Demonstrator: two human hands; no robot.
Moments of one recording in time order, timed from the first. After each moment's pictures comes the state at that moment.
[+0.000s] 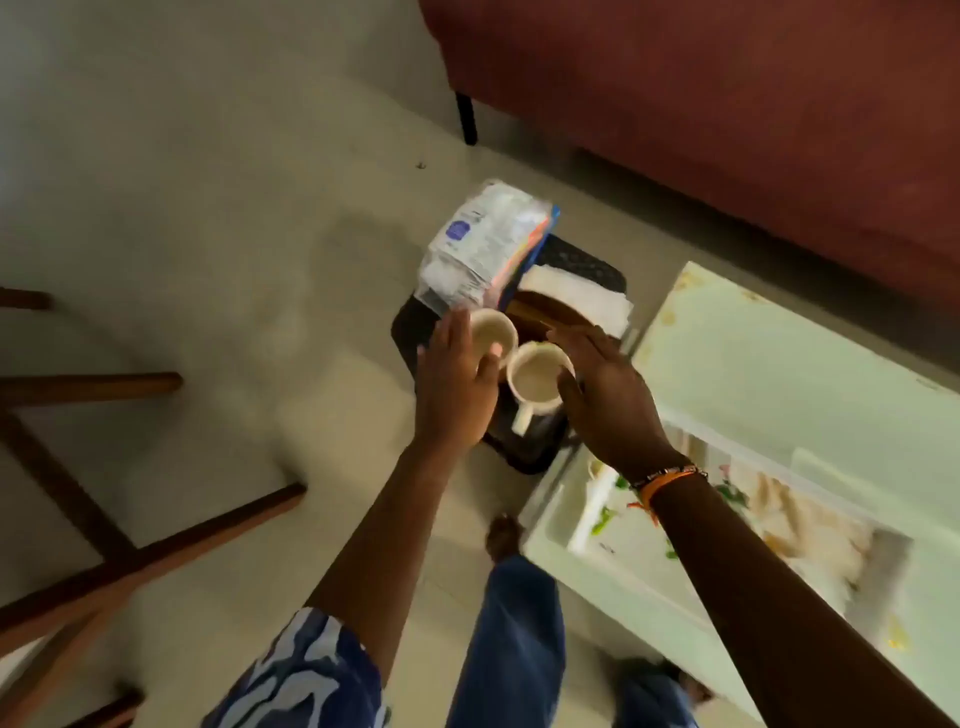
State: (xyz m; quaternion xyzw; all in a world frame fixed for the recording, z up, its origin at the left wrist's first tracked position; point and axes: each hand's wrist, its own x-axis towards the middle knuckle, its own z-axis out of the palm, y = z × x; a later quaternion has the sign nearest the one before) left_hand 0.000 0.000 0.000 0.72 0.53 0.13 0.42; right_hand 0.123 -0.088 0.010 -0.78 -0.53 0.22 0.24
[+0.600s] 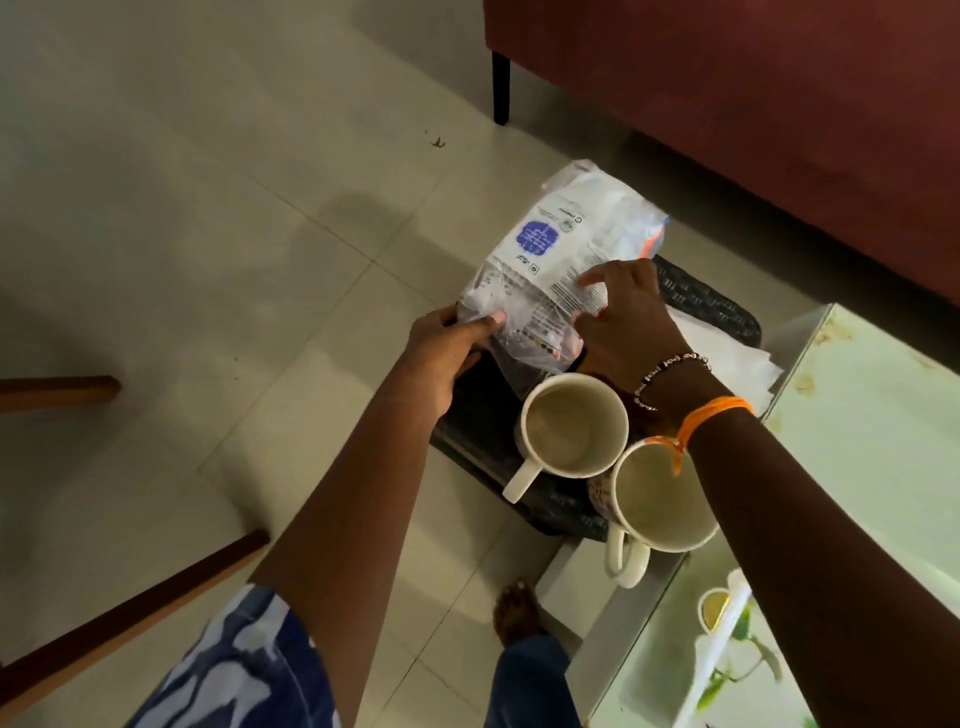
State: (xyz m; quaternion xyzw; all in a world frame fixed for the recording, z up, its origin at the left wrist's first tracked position) left_hand 0.003 0.174 -0.149 0.38 0.61 0.15 0.68; right_hand 0.145 0.097 -0.113 -0.82 -0.43 0.31 0.22
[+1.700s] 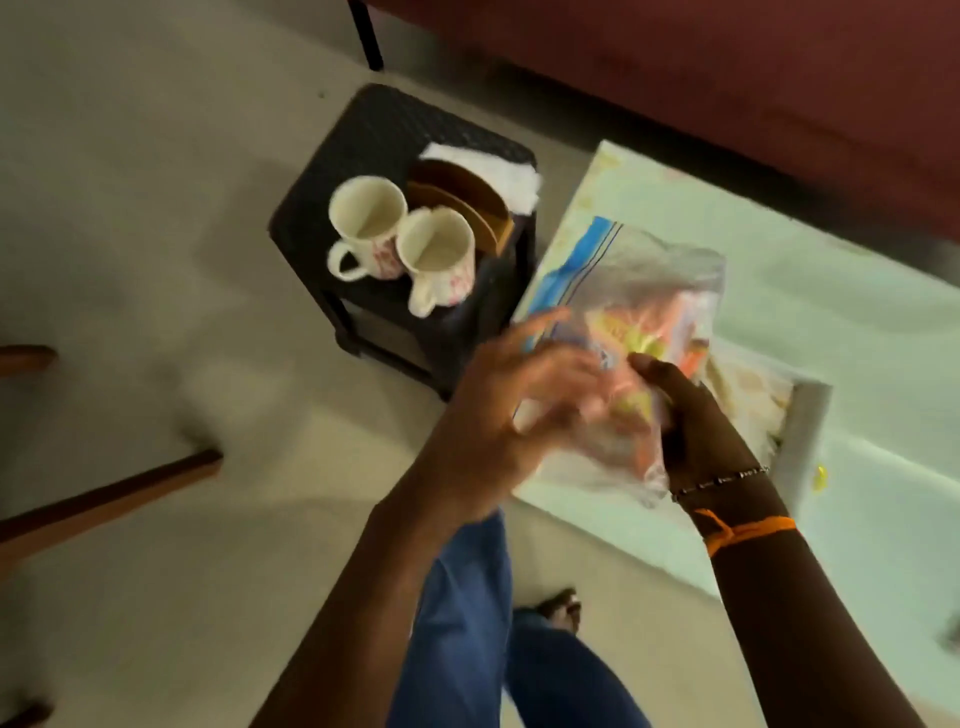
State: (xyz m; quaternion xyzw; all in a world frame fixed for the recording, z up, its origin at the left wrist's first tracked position) left_hand -0.008 -0.177 -0.005 0.78 0.22 0.11 0.57; right_hand 0.133 -0.289 -0.045 -0.58 0.07 0.51 0.63
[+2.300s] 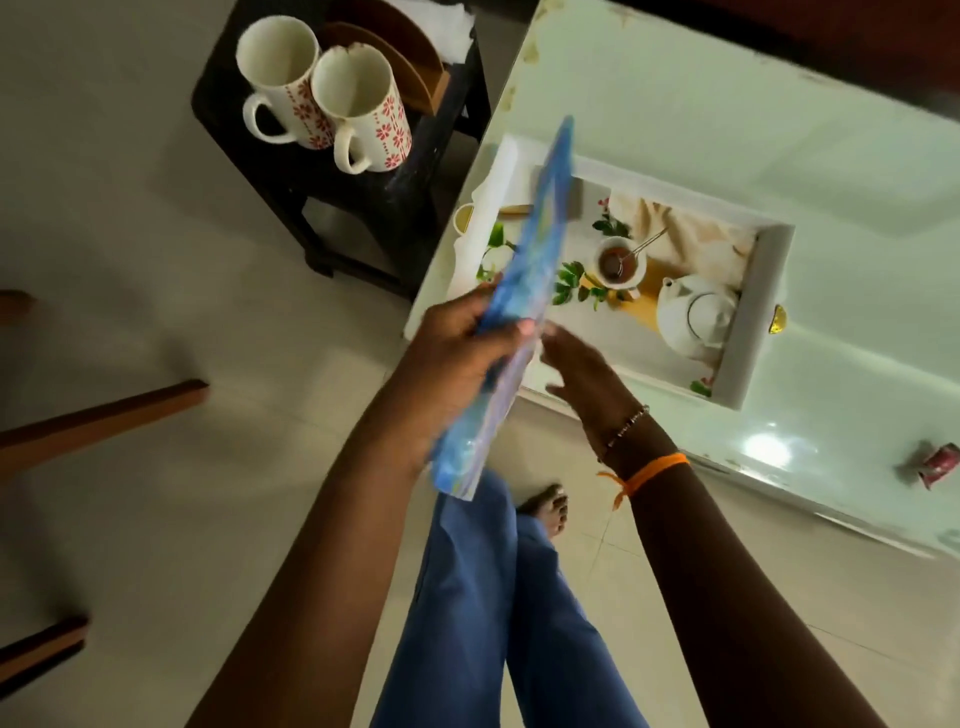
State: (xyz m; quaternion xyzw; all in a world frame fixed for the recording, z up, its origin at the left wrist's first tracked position) left_hand -0.034 -0.274 -0.026 0.56 0.38 0.06 0.73; right_hand 0.055 -0.372 -0.075 -0.67 -0.06 0.54 0.51
